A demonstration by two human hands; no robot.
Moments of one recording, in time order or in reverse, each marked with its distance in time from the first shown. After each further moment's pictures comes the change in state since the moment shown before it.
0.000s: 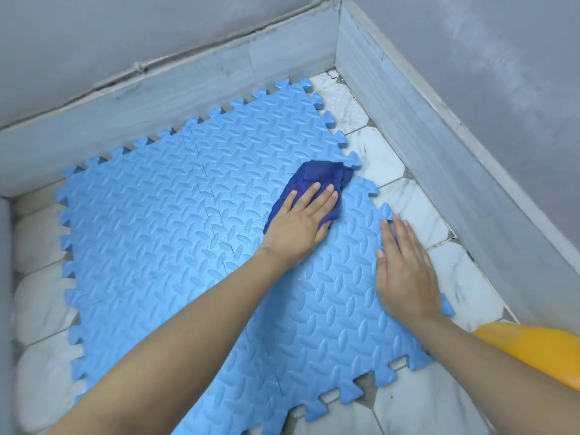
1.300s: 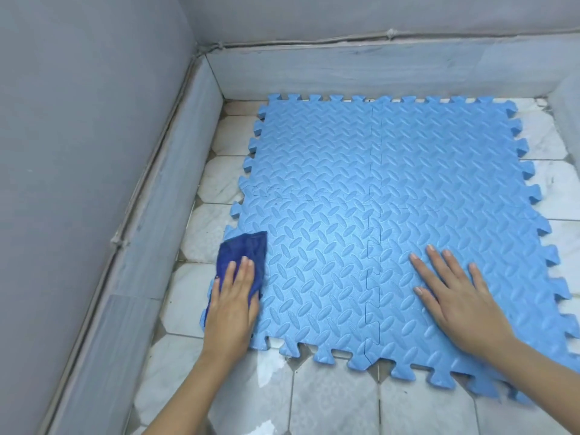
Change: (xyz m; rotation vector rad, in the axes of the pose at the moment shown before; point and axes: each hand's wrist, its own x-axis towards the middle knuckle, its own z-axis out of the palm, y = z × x) left_hand -0.405 -0.036 0.073 -0.181 0.156 -0.964; right_hand -0.058 -0.099 0.002 -0.286 -0.432 -0.589
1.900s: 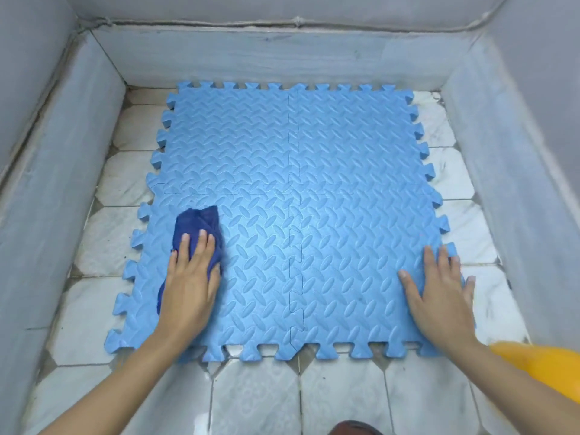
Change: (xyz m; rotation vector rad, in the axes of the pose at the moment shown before) left_hand 0.048 0.069 -0.002 -0.151 0.042 0.095; right_hand -0.042 0.060 -0.007 0.289 0.067 0.561
